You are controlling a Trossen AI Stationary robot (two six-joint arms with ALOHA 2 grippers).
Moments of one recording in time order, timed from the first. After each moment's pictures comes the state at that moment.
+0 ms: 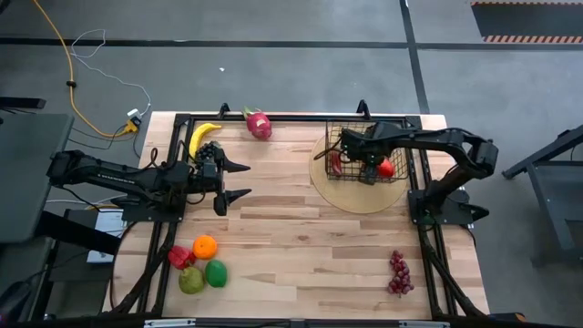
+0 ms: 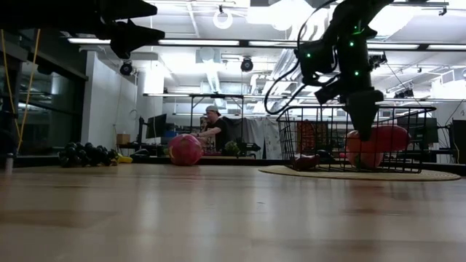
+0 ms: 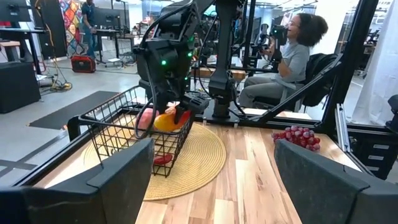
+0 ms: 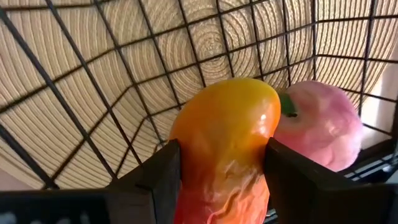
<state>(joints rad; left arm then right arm) 0.04 0.73 0.31 0.41 -0.20 -0.05 -0.44 1.54 1.03 -1.11 0.23 -0.09</state>
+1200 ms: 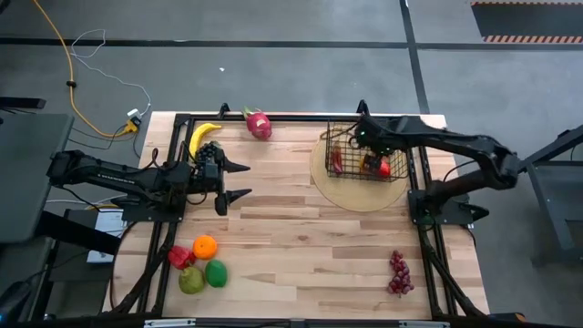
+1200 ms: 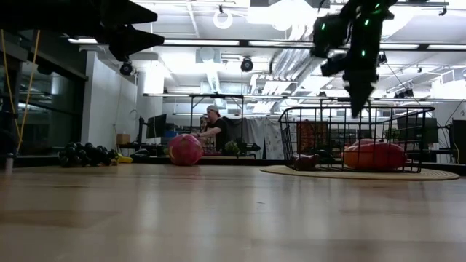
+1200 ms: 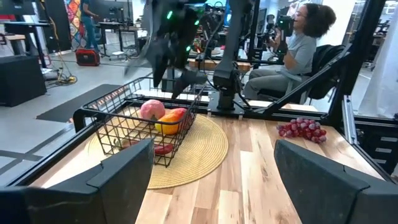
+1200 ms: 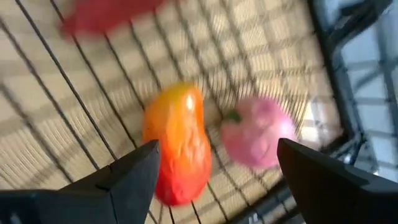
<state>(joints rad) 0.04 0.73 0.31 0.37 -0.22 -0.05 -0.50 1.30 1.03 -1.05 0.26 -0.06</state>
